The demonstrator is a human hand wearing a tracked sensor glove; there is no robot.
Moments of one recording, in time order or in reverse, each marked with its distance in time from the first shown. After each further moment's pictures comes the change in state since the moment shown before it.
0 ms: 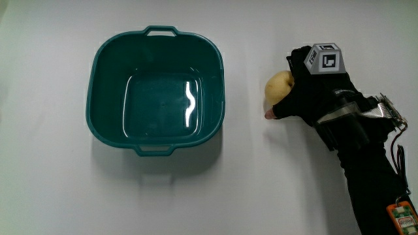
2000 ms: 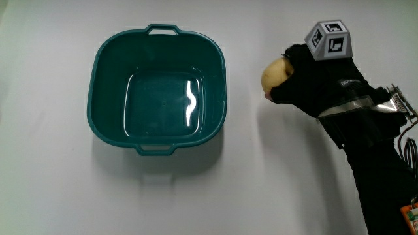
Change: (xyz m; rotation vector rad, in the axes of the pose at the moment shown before) arm -0.010 0.116 -0.007 -0.158 0.170 0.046
